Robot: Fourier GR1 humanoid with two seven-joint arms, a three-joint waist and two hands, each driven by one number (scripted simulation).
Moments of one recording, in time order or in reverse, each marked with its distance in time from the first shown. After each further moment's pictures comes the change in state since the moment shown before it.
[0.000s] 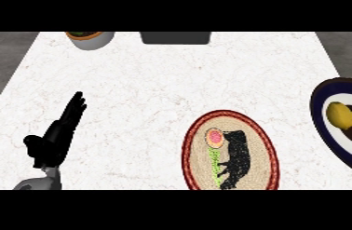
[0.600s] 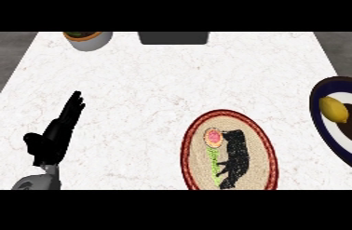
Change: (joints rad) left arm -0.023 0.004 0.024 0.052 -0.004 -0.005 -0.026; right arm -0.082 0.015 -0.224 0.156 -0.324 0.057 -0.148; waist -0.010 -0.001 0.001
